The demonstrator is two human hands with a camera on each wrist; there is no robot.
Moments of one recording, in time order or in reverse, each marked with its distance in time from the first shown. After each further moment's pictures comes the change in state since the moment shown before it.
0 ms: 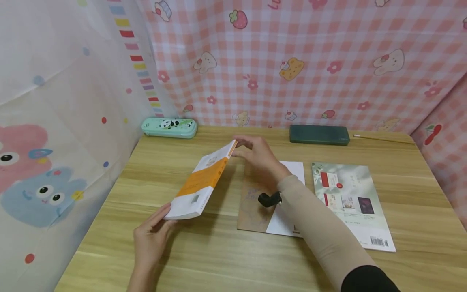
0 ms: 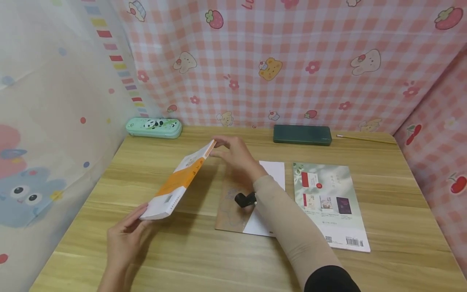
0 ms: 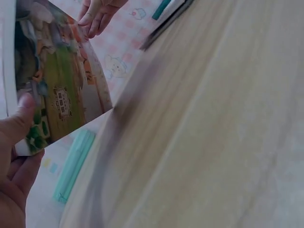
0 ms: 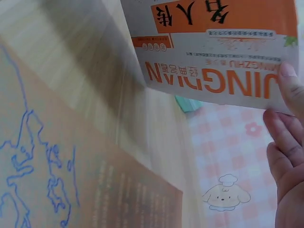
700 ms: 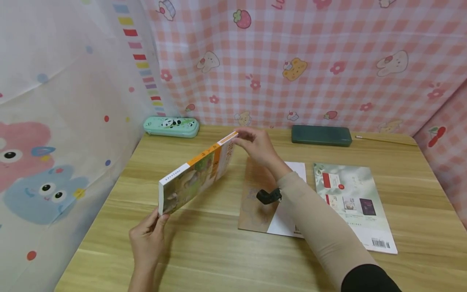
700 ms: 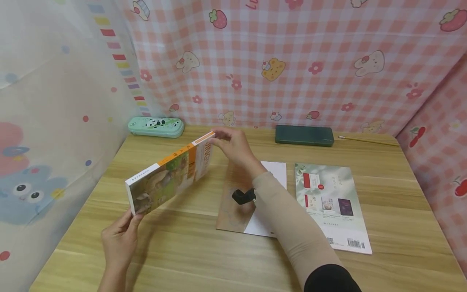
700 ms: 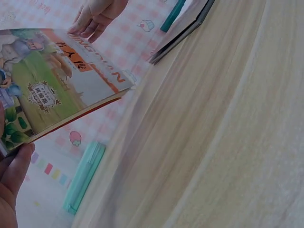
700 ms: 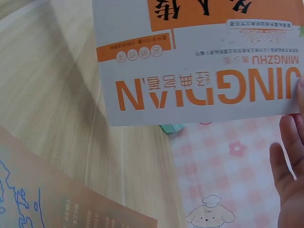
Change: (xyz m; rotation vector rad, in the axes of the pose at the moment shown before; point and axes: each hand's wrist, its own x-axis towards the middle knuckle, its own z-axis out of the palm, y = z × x) left_hand 0.005 0.015 -0.002 -0.065 0.169 0.111; right_hand 0.011 -0.021 0.002 0.039 0.134 -0.079
